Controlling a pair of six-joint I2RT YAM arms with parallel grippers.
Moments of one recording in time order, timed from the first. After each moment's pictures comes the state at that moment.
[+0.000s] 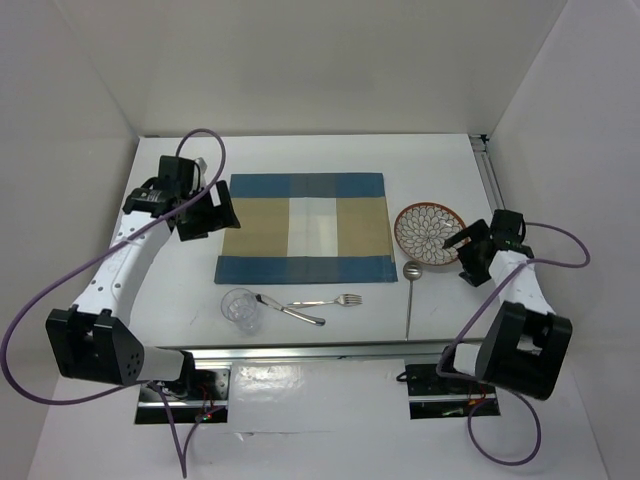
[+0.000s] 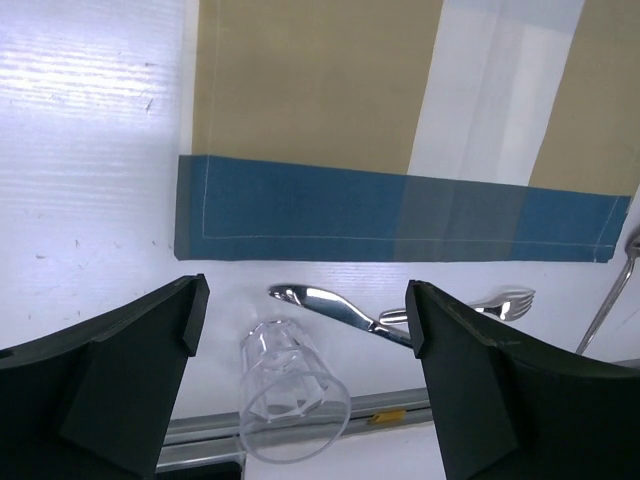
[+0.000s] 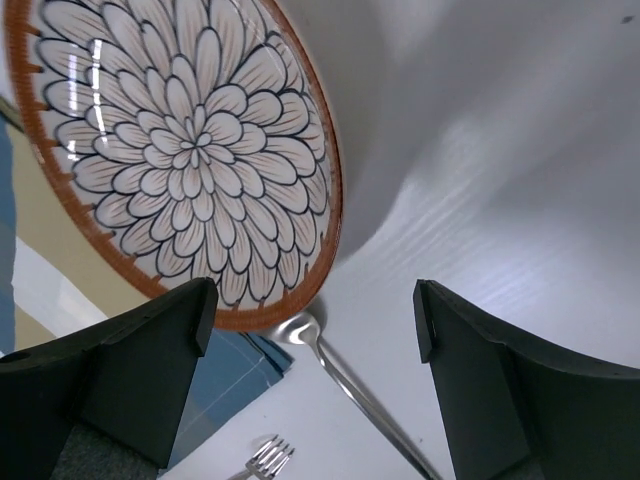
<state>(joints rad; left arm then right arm) -0.10 1.35 1.28 -0.87 0.13 -0.40 -0.35 1.20 0.74 -0.52 -0.11 0.75</state>
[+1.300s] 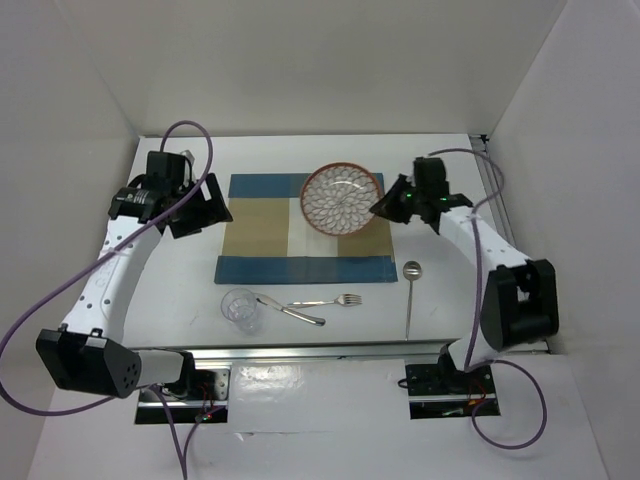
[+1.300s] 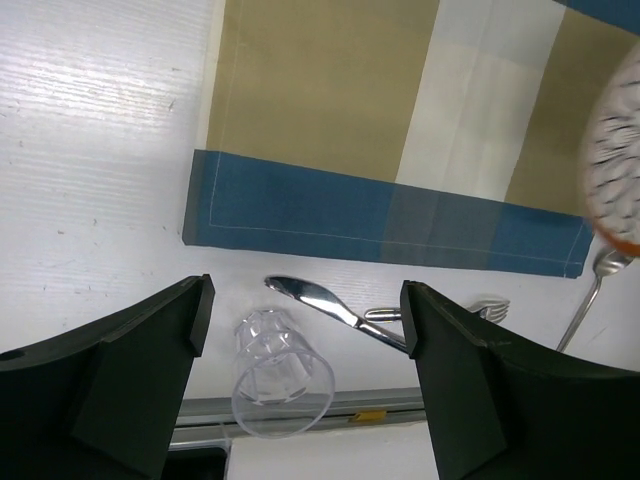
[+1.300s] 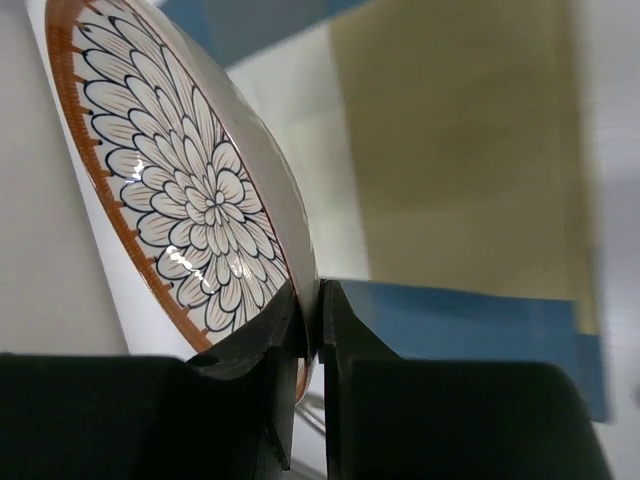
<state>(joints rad) -0.10 1.29 1.35 -0.96 0.07 -0.46 0.15 1.46 1.08 -0.31 -0.27 0.76</state>
